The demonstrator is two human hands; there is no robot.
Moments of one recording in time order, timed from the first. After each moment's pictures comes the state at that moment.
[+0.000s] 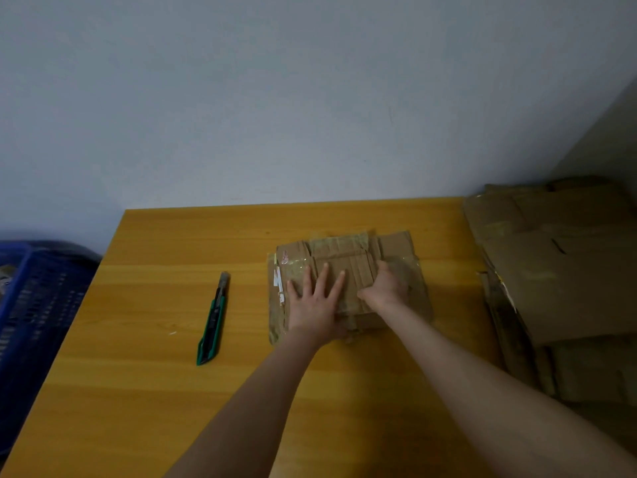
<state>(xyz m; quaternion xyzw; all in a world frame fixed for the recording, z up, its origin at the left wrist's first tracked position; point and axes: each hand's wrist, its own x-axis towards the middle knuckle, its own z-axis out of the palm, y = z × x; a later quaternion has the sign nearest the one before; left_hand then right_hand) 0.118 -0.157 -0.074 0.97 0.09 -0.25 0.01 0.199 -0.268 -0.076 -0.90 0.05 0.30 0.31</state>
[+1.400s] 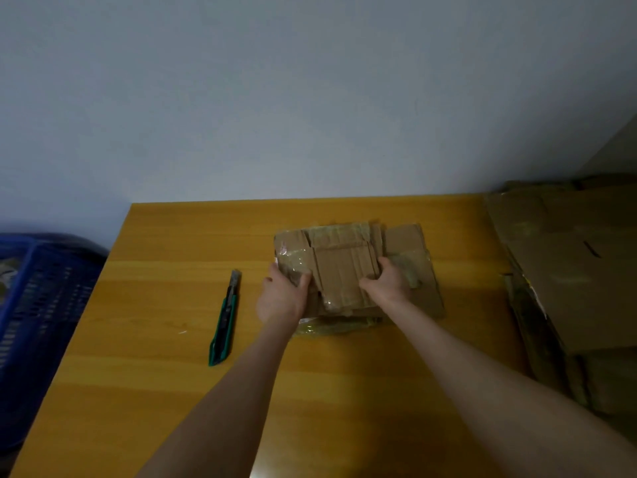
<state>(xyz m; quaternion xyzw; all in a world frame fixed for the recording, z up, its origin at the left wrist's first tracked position) 0.118 -0.092 -0.068 0.84 0.47 -0.10 0.25 0.204 -0.243 -0.089 -0.89 0.04 0.30 0.34</state>
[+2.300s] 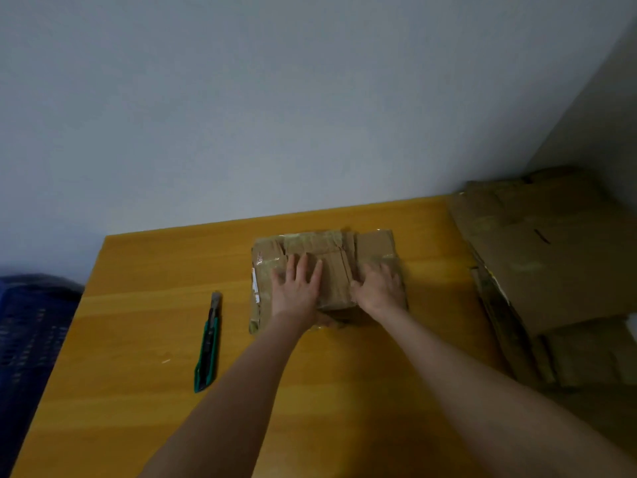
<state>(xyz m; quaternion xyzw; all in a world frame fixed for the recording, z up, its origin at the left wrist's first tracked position) 0.147 -0.123 -0.058 0.96 0.08 -0.25 -0.05 0.202 -0.262 -0.066 -0.94 -0.01 0.25 0.22</state>
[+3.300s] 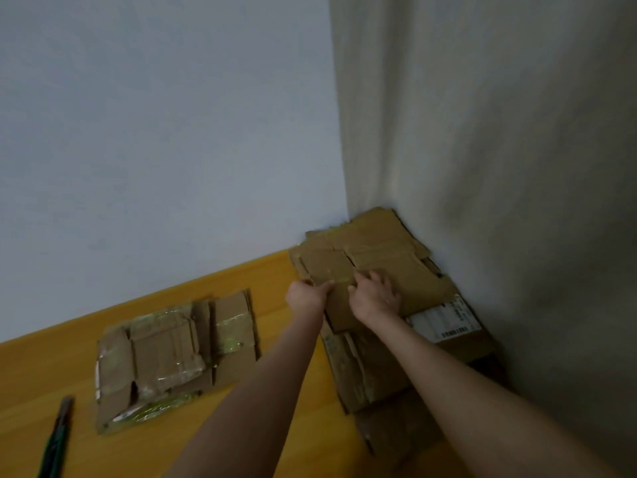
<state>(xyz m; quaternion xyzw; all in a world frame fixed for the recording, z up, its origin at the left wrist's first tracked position) 0.280 -0.441 -0.005 0.76 0.38 -0.09 0.52 0.281 -0.549 -0.006 -0.95 0.09 0.22 0.22</state>
